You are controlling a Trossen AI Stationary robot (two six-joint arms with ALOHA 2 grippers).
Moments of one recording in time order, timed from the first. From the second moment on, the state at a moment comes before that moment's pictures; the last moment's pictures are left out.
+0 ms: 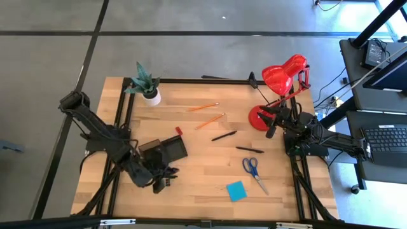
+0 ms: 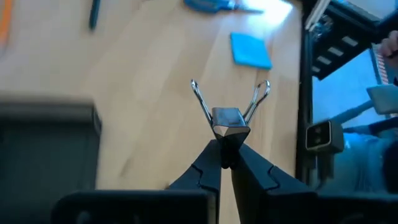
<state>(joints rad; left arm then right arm) -0.74 1.31 0.87 -0.38 -0.53 -1.02 -0.25 0.02 0.02 0.04 0.22 0.03</state>
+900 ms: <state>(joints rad) -0.69 1.41 0.87 -0.87 -0.26 -1.54 -0.25 0.02 0.02 0.04 0.22 0.05</state>
